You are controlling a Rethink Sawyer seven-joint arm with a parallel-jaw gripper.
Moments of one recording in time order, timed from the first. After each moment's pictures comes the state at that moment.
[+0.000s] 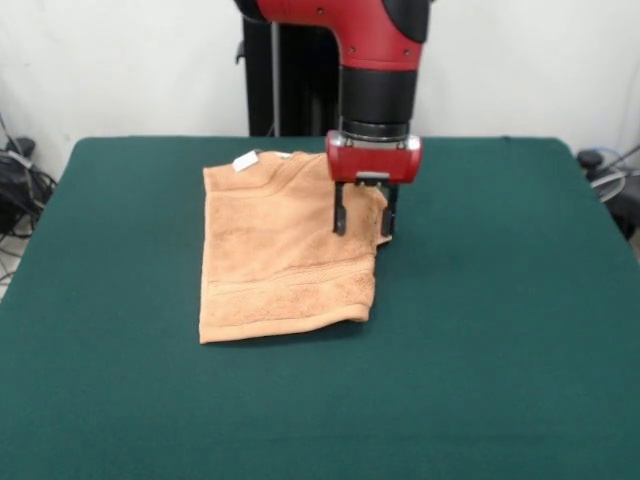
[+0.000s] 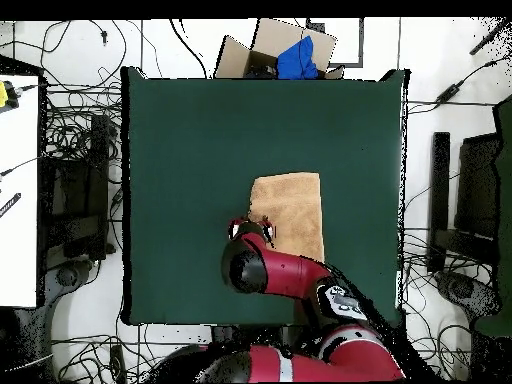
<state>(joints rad) -0.30 -0.54 0.05 2.01 -0.10 -0.18 1.57</state>
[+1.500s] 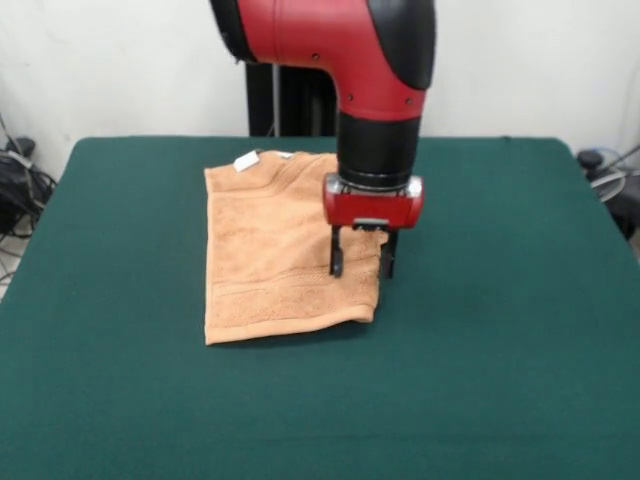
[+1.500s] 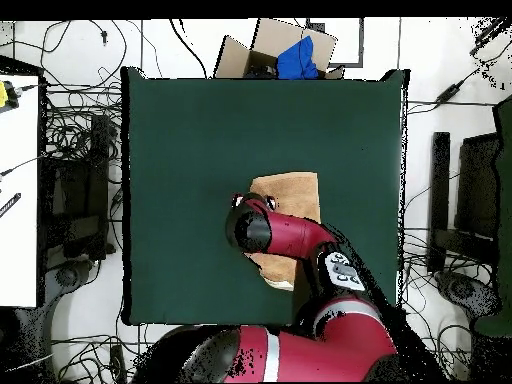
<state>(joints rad) -0.28 -0.47 0.05 1.78 -0.07 0.05 1.57</state>
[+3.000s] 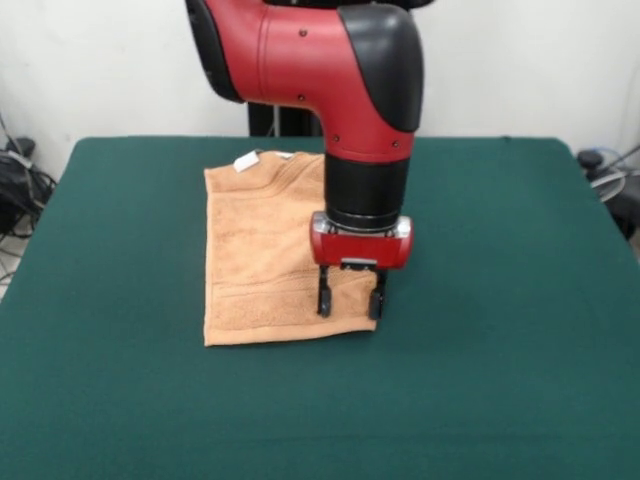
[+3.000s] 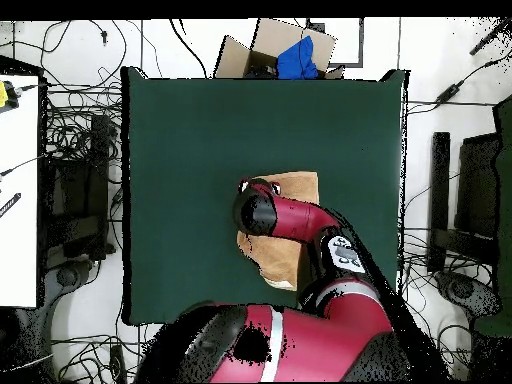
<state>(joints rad) -0.28 -0.39 0.05 1.65 -0.07 0.07 1.57</state>
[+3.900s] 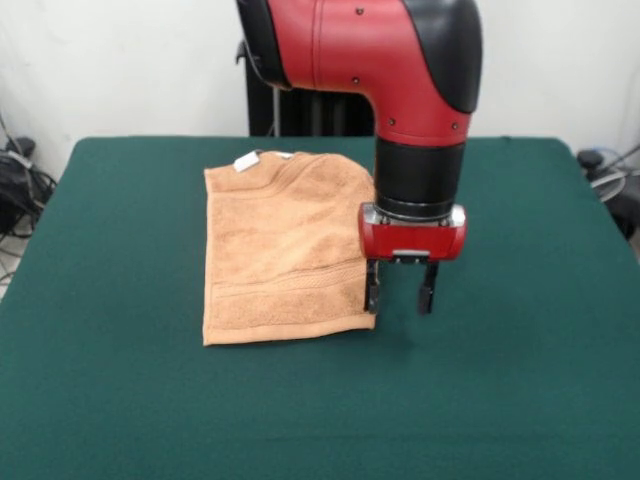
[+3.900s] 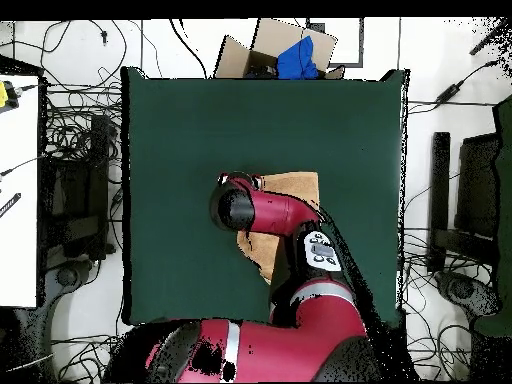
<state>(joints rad) -0.20 -0.44 0.05 1.66 -0.02 0.09 1.57</state>
